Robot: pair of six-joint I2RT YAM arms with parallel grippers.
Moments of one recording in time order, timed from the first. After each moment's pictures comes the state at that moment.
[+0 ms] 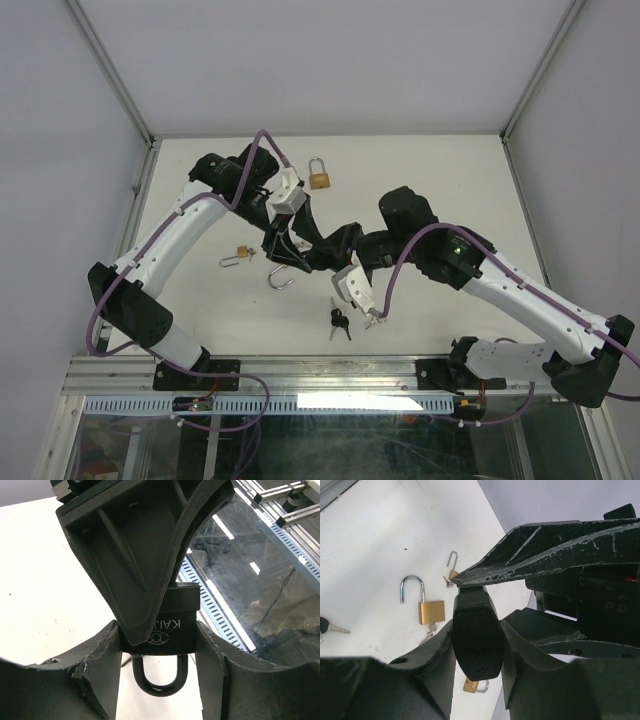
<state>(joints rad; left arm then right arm) -0.56 1.57 1.64 -1.40 1.34 1.23 0.93 1.13 1.21 -0.60 -0.63 -1.38</state>
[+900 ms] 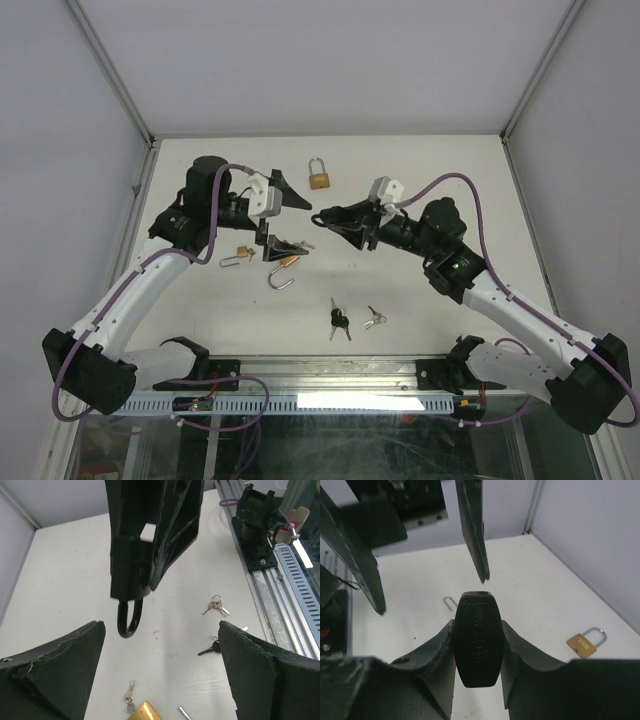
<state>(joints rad) -0.46 1.15 1.17 -0.41 1.10 0.62 0.72 1.01 0.80 0.21 -0.47 -0.15</state>
